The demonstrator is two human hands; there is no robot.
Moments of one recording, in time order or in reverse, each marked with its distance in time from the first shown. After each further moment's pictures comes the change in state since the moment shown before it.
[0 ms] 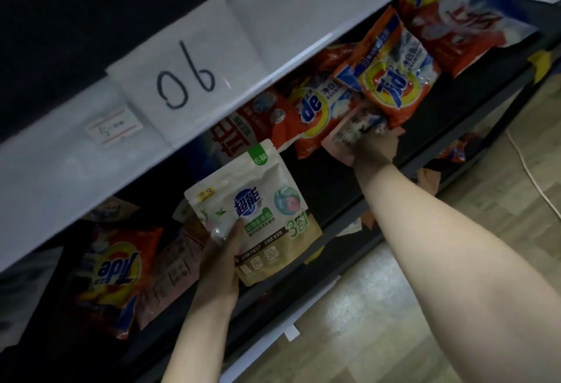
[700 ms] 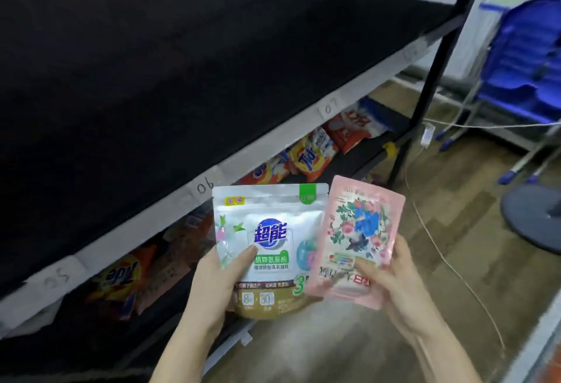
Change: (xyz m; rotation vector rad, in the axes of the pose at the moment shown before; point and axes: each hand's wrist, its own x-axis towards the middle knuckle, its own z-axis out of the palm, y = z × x) left_hand -0.271 0.137 0.121 0.316 -0.188 0.122; right_hand -0.260 -0.019 -0.330 0.558 -0.539 -0.120
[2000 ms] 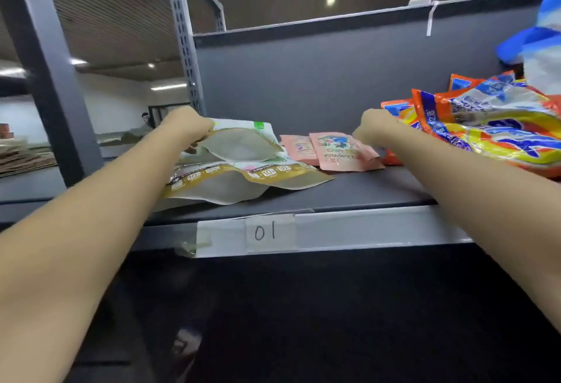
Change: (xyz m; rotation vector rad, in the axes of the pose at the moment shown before) left_hand -0.044 0.487 -0.355 0.771 1.107 0.233; right_hand 0.047 -0.264 0.616 -1.586 -0.386 -0.869
